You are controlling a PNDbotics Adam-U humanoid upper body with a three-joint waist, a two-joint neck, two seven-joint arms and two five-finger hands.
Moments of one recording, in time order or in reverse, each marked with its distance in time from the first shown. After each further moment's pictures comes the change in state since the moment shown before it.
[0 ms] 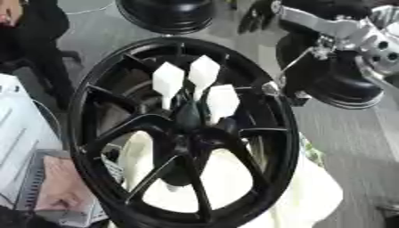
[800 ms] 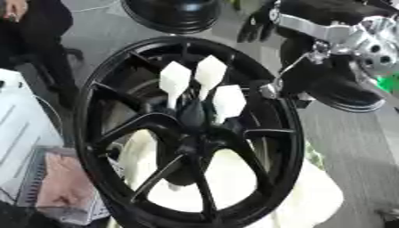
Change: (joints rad) left arm 0.015 0.014 -0.005 0.000 -0.033 -0.010 0.012; right arm 0.014 0.099 0.018 0.088 -0.026 0.041 -0.041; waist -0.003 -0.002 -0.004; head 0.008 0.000
